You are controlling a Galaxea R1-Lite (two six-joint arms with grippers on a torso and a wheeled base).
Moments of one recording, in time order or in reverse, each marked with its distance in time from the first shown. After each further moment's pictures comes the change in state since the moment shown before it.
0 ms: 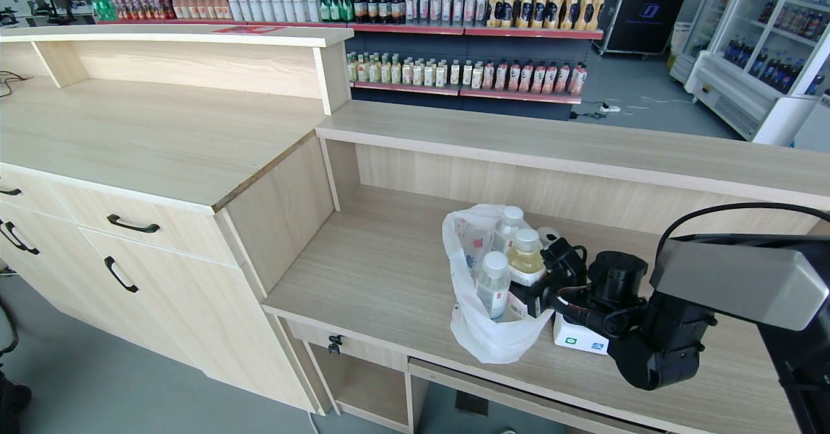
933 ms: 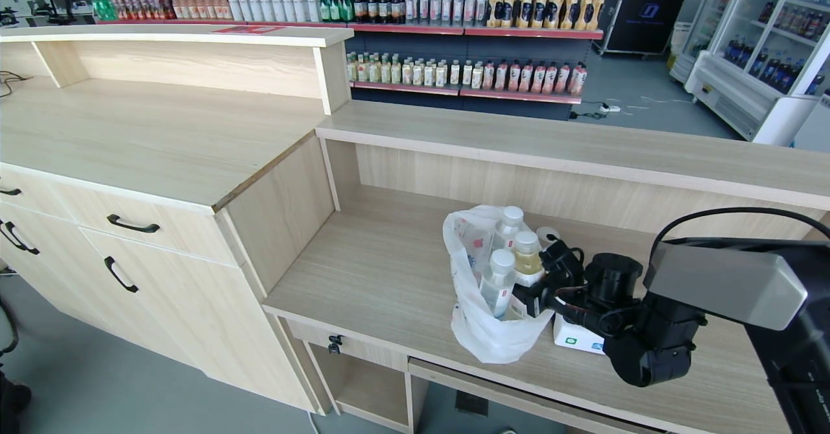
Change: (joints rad) left arm 0.000 0.000 0.000 0.000 0.000 0.000; right arm -0.015 0.049 -0.053 0.011 0.000 -0.006
